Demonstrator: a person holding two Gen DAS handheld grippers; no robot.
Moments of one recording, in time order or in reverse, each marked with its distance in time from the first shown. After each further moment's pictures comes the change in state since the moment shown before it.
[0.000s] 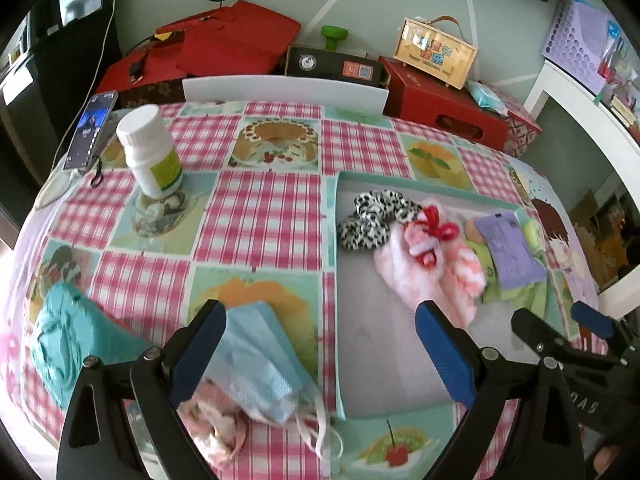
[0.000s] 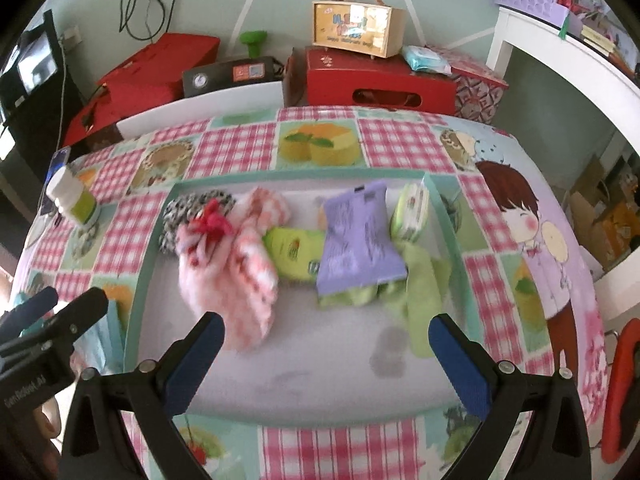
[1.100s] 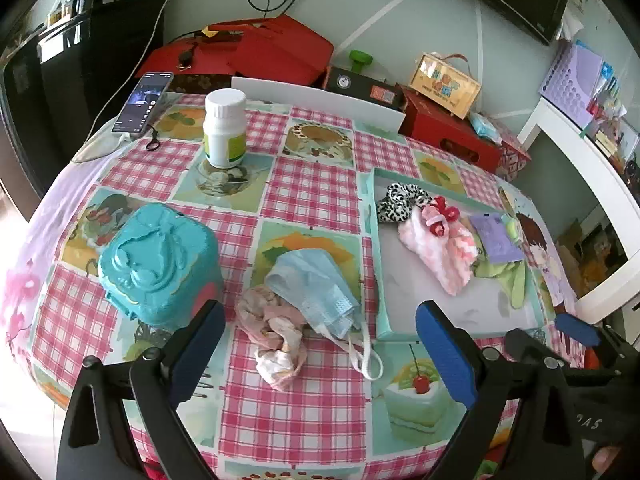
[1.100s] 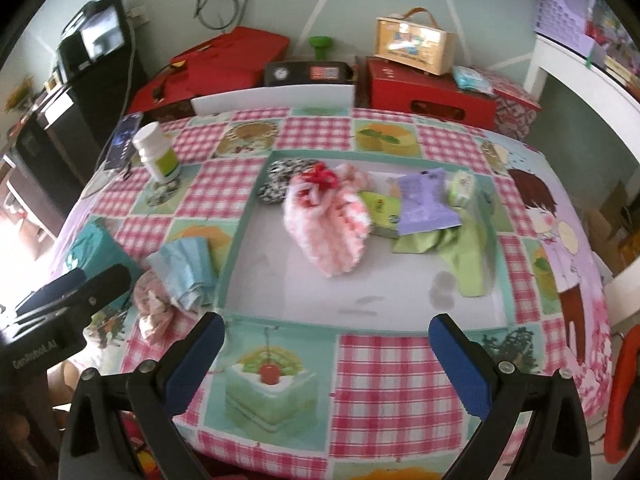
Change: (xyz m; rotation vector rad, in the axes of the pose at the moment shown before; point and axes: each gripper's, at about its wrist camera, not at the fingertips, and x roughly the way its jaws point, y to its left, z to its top) left arm -0.066 0.064 -0.058 -0.090 -0.085 -0.047; right arm -0.067 0.052 -0.055 -0.119 -0.024 0.118
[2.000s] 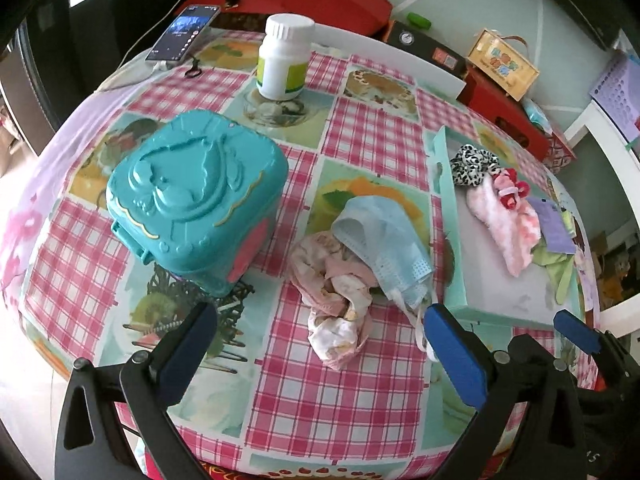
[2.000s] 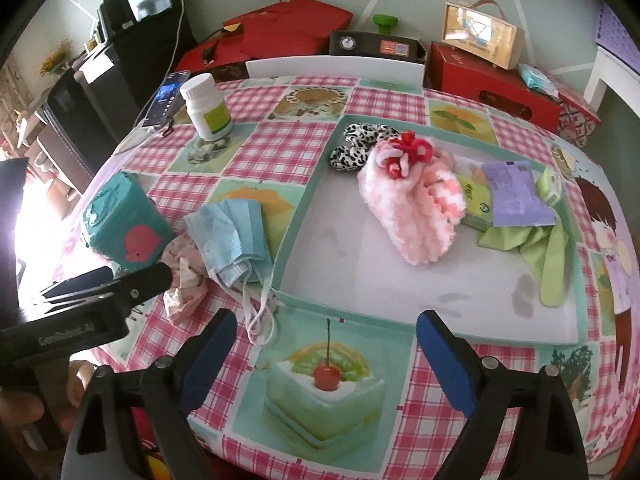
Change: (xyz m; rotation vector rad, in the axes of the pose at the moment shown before) left arm 0.044 0.041 -0.021 -0.123 0.159 0.086; right arm 0.043 0.041 -0.011 -0.112 0.051 0.128
